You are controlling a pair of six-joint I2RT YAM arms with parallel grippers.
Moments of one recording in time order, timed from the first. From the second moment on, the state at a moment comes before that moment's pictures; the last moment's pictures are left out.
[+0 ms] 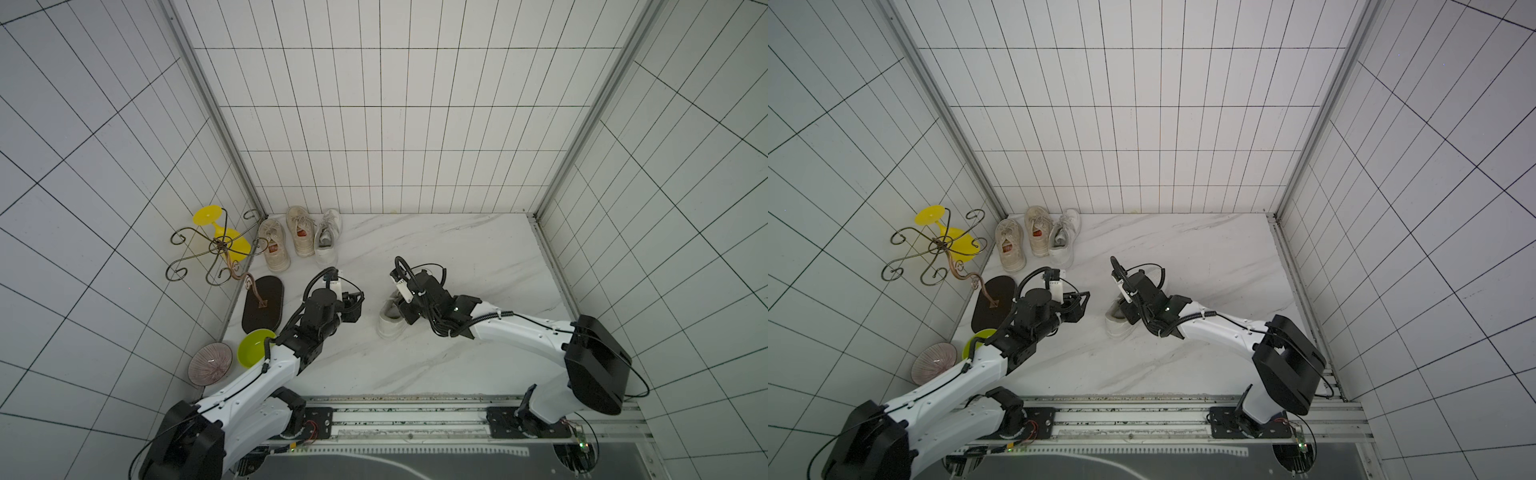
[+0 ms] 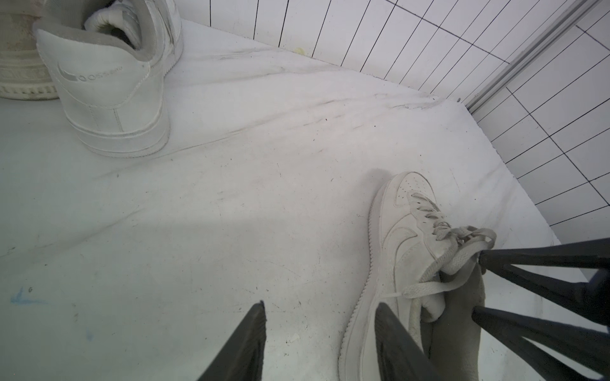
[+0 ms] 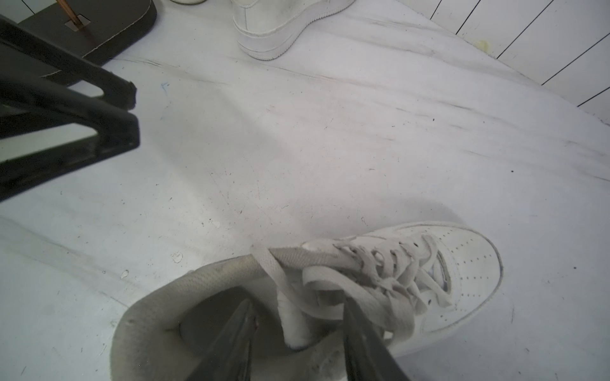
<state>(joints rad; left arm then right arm) -0.47 1.00 0.44 0.07 0.00 -0.47 0.93 1.54 0.99 -0.14 0.19 0.03</state>
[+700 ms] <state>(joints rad) -0.47 1.04 0.47 0.03 0.03 -0.47 0.97 1.67 1.11 -0.25 0.28 -0.04</state>
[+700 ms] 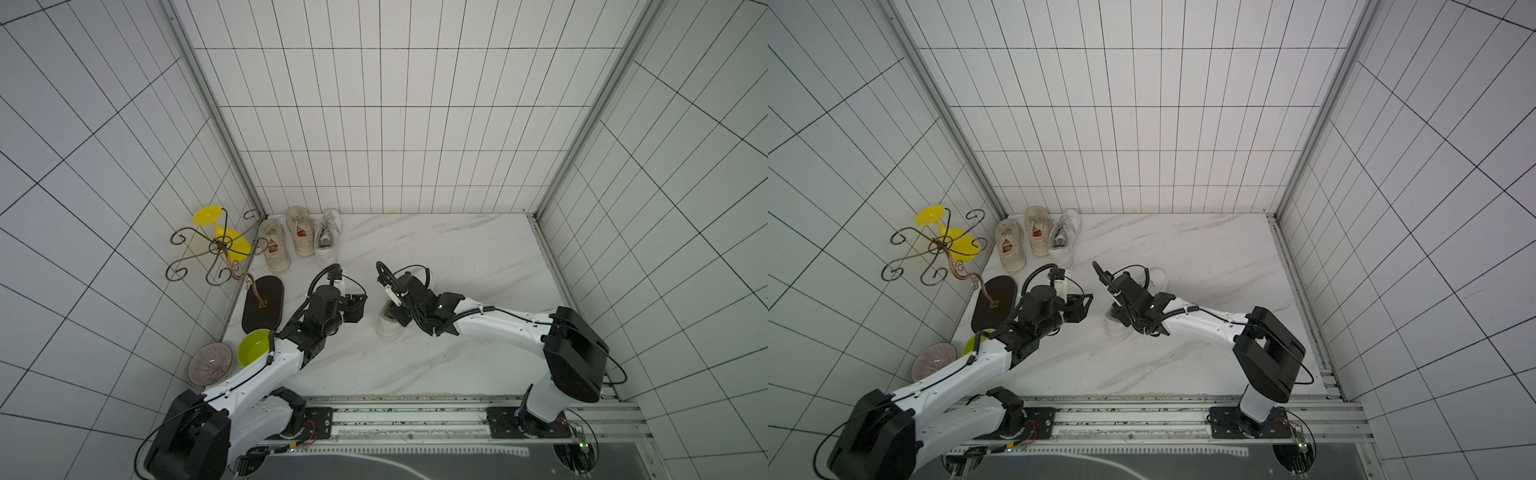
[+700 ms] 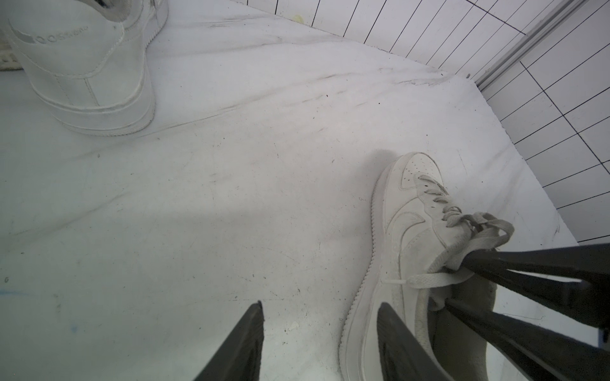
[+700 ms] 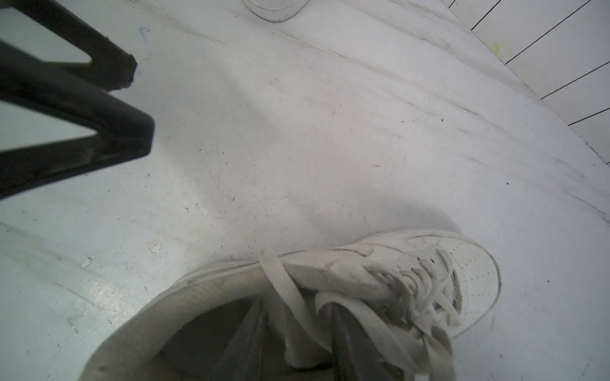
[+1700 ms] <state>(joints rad) -0.57 1.20 0.54 0.06 0.14 -0.41 0.82 1.51 1.11 -0.21 0.17 0.12</state>
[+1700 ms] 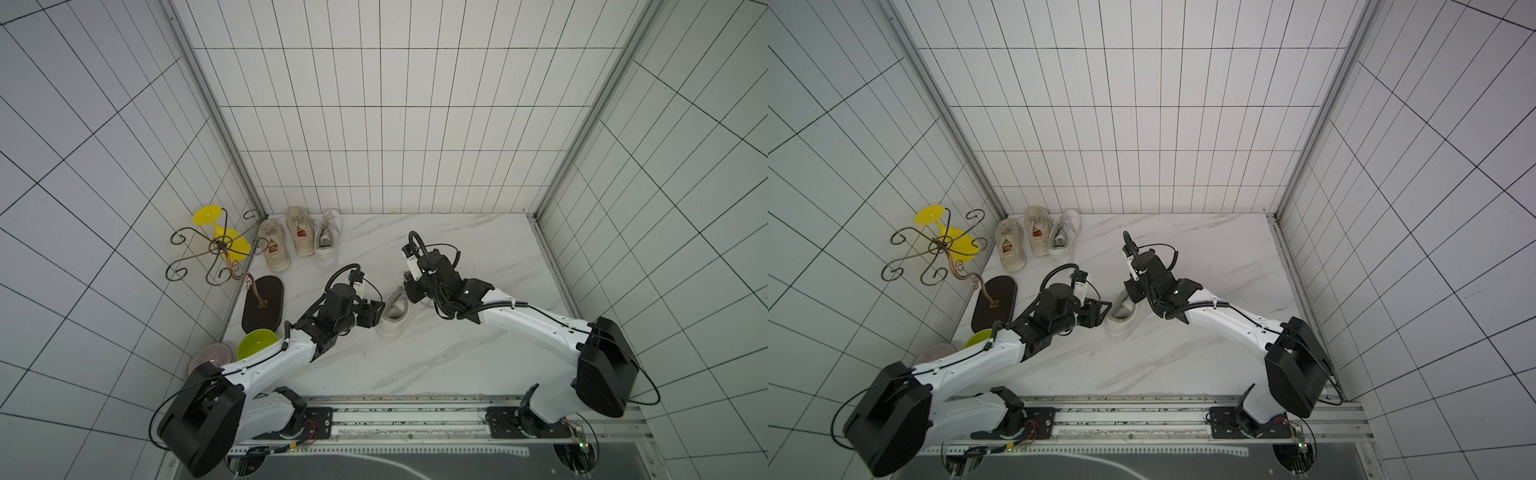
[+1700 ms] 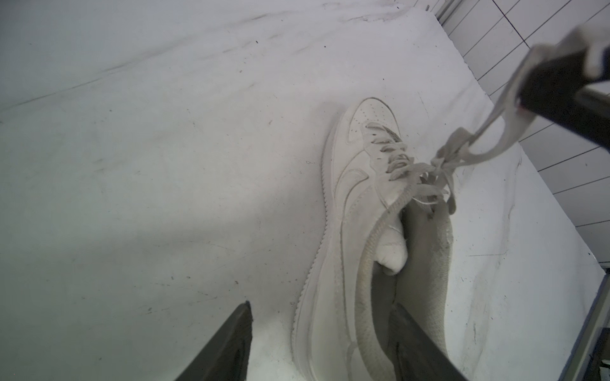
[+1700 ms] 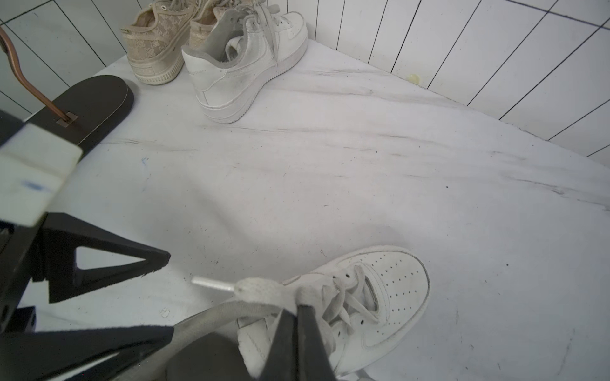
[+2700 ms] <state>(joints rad) -0.63 1.41 0.67 0.10 0.14 -0.40 0.76 1.40 0.82 -0.09 0.00 0.29</state>
